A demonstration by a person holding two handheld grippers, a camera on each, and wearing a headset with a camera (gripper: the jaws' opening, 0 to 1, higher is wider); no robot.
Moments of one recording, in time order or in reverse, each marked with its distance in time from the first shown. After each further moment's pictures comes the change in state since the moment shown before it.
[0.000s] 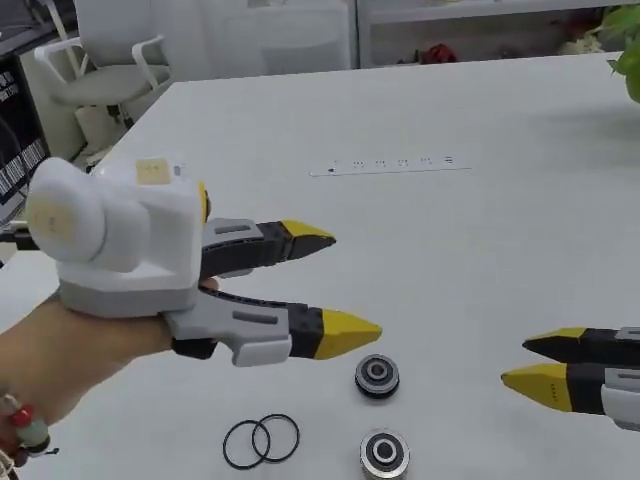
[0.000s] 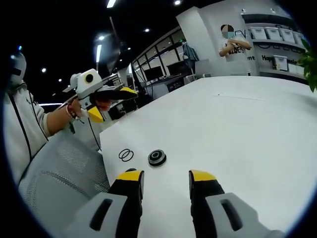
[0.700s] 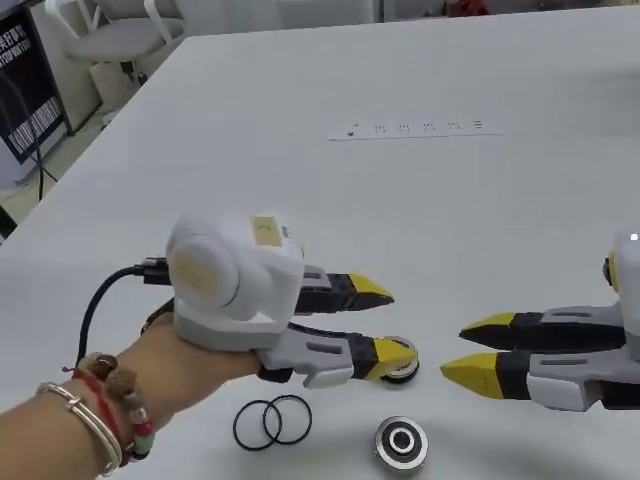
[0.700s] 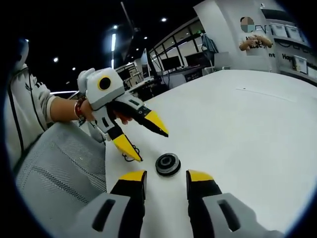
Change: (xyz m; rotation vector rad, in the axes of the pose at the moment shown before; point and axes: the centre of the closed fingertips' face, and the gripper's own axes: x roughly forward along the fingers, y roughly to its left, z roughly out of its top) left arm 0.047 -0.005 -0.084 -0.019 0.164 -0.074; right arm 0.070 0.016 -0.008 -0.069 0.093 0.146
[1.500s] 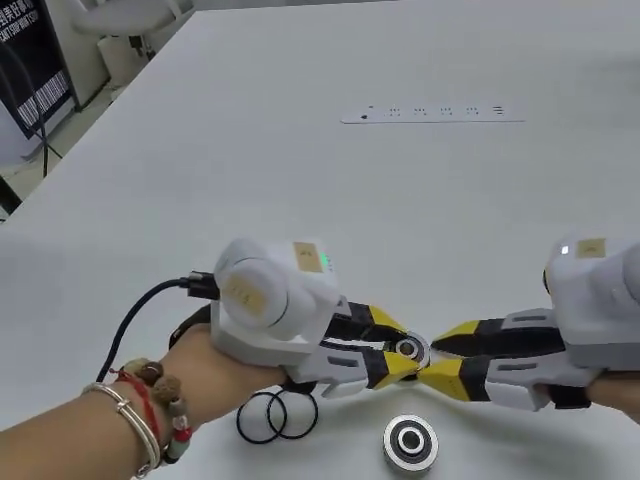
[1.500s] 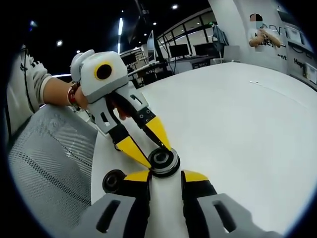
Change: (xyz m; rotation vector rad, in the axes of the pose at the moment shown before) left arm 0.017 0.006 -0.029 -0.015 0.048 0.005; right arm 0.037 -0.008 -0.022 -0.093 0.122 0.017
